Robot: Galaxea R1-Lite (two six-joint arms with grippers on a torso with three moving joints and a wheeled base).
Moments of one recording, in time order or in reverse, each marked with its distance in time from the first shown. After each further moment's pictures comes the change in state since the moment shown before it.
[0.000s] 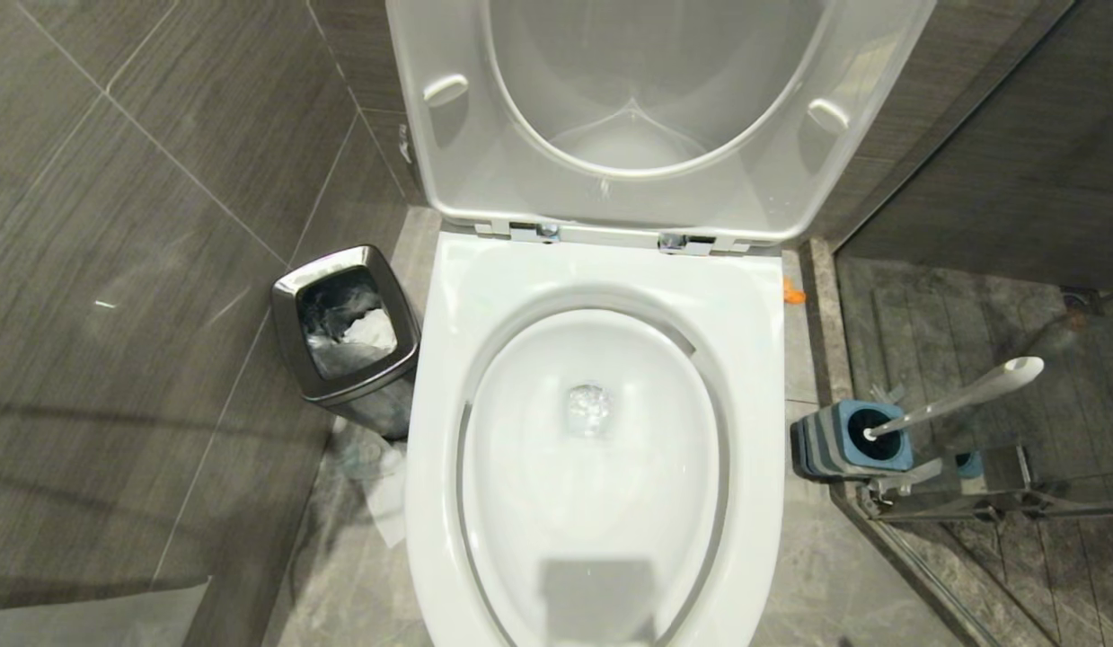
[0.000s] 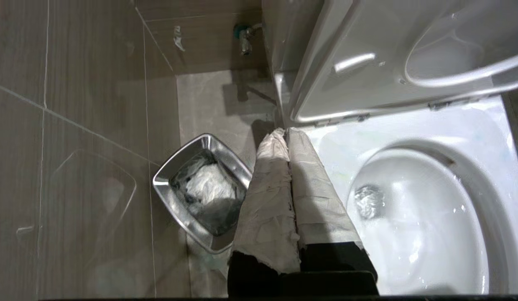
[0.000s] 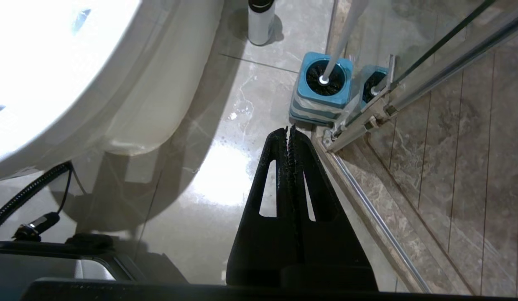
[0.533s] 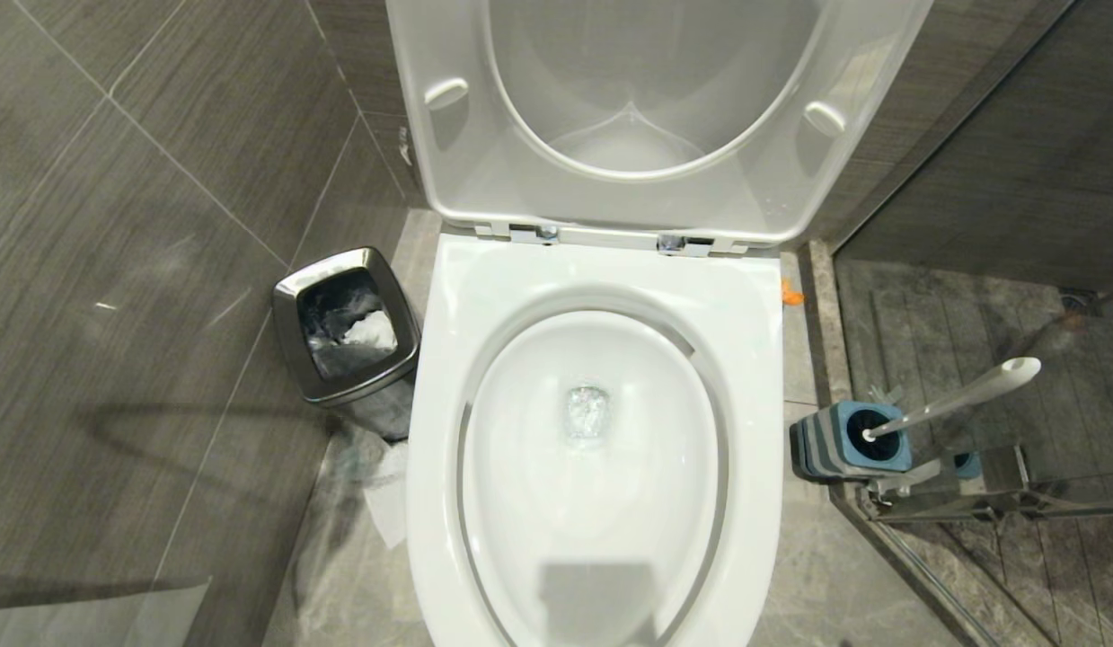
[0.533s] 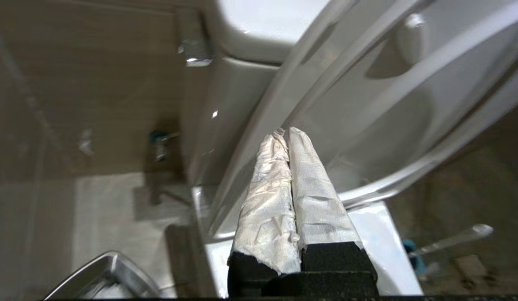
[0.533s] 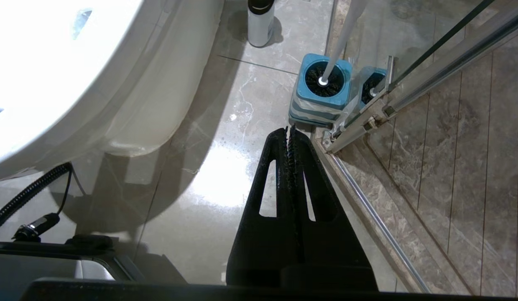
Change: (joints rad) left arm 0.088 0.101 0.043 -0.448 -0.349 -0.183; right arm 0.000 0.000 0.000 0.000 0.000 0.000
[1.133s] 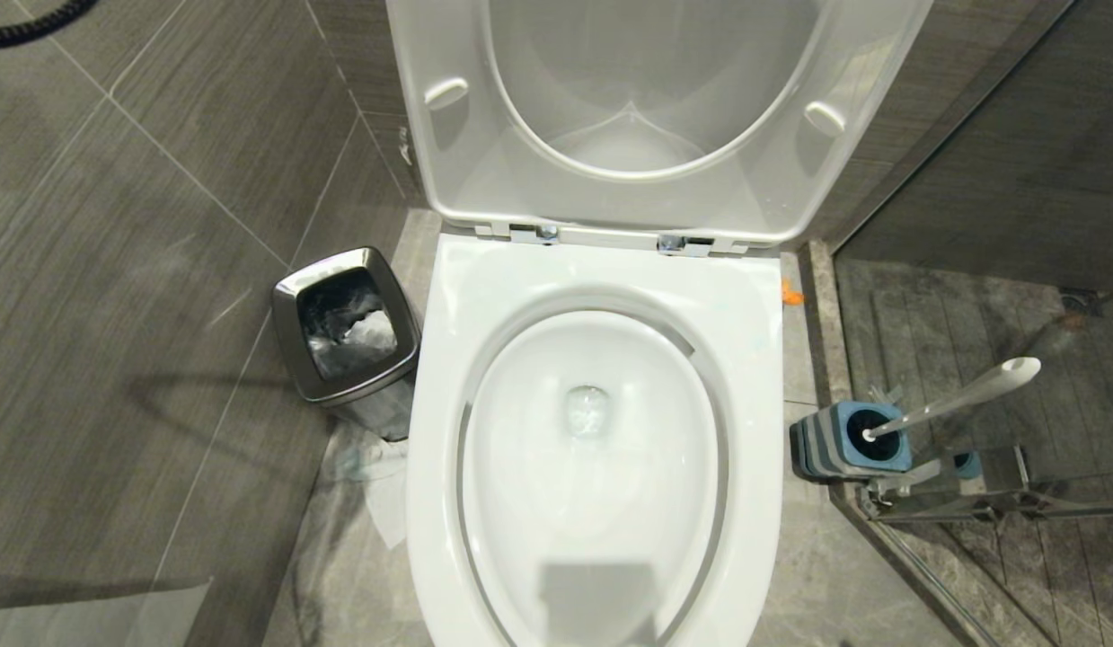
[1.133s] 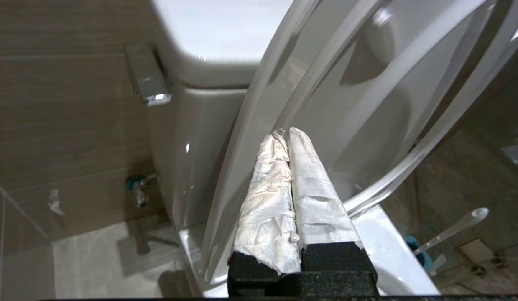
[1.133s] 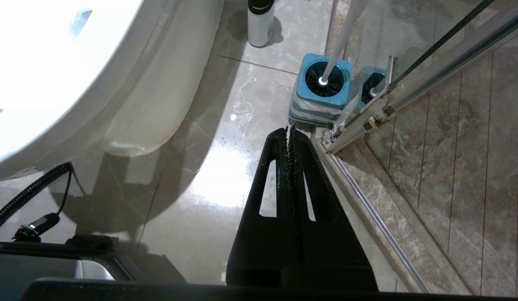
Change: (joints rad) left arm 0.082 0.088 0.019 -0.202 -0.259 0.044; right arm 0.000 0.000 0.000 0.000 0.000 0.000
